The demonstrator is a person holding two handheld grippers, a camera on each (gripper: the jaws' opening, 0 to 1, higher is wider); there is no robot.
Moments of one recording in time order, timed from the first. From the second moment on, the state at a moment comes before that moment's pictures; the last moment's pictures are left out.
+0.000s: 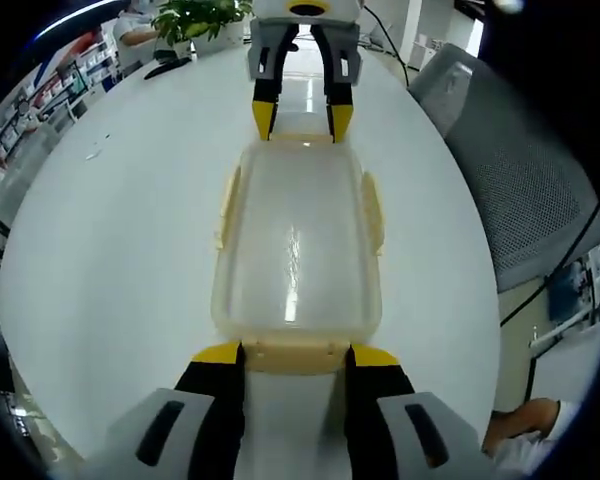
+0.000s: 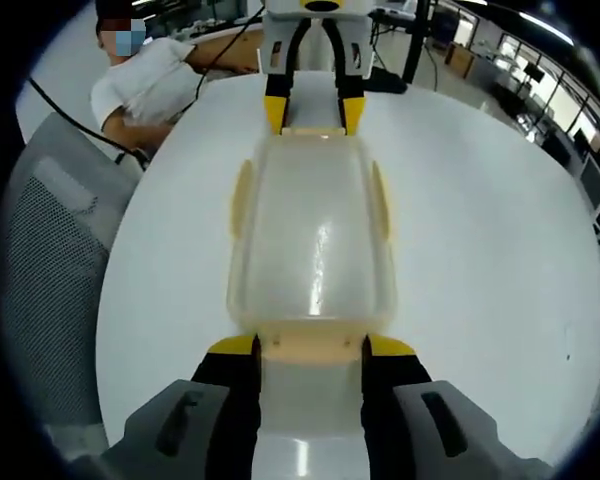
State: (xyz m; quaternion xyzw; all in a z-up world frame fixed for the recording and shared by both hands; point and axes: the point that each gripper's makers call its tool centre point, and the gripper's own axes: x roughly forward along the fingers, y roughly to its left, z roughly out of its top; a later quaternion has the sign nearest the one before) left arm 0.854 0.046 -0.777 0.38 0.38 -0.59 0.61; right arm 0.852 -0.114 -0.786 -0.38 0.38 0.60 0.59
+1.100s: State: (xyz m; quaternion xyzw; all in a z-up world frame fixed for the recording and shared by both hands) left arm 0.833 0.041 -0.721 0.39 0.39 -0.57 0.60; right arm 0.833 -0.118 -0.725 -0.38 0.35 0.62 0.59
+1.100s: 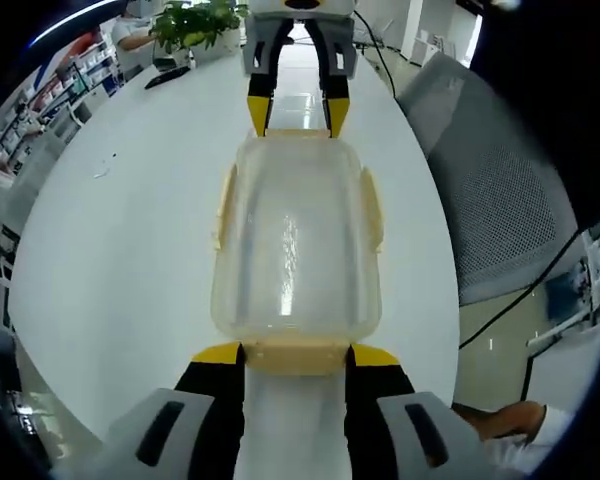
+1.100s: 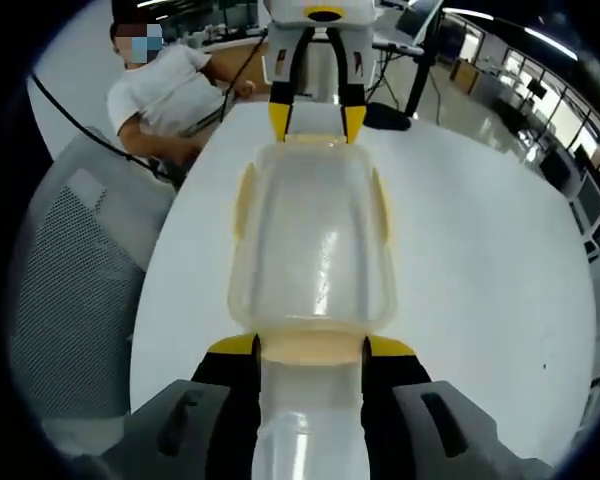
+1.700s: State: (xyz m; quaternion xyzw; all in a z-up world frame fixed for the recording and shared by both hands) left arm 0.829 -0.006 -0.694 0.38 0.39 -0.58 0.61; right arm 0.824 -0.164 -0.699 -0.38 0.35 0.62 0.59
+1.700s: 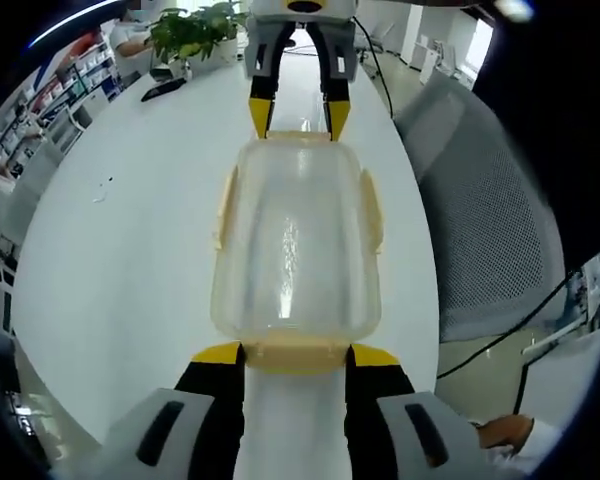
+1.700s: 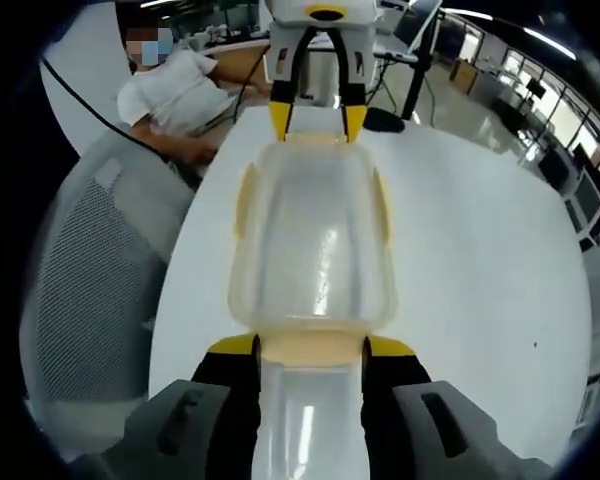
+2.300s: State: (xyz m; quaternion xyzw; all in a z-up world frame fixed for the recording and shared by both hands) left arm 0.833 -0.071 -0.689 0.38 0.37 -0.59 0.61; right arm 0.824 -0.235 -0.693 -0.39 0.36 0.60 0.60
